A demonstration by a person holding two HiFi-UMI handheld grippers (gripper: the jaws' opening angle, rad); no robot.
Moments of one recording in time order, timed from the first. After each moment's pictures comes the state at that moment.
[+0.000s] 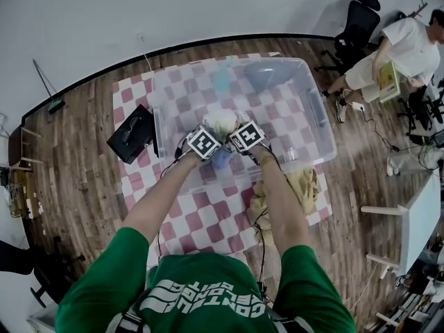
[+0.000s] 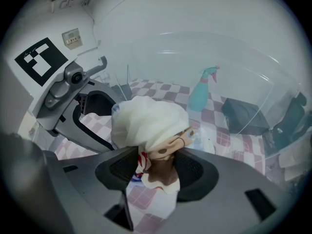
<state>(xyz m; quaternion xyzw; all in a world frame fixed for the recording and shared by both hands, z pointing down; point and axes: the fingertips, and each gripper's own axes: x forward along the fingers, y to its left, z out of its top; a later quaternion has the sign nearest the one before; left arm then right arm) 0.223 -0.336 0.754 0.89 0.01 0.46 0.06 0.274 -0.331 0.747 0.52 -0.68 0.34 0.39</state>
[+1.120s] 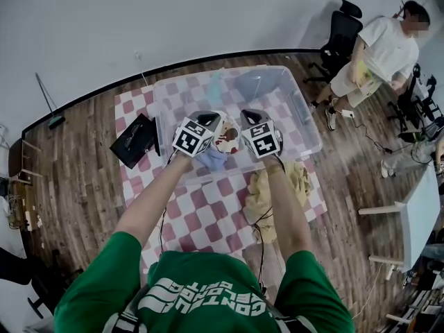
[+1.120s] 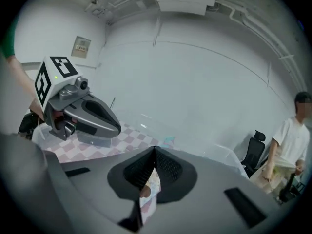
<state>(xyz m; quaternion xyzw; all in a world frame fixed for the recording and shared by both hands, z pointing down) 0.239 -0.340 0.549 0.98 -0.05 0.20 0.02 0.304 -0.311 0.536 0.68 -0.66 0.09 0.30</state>
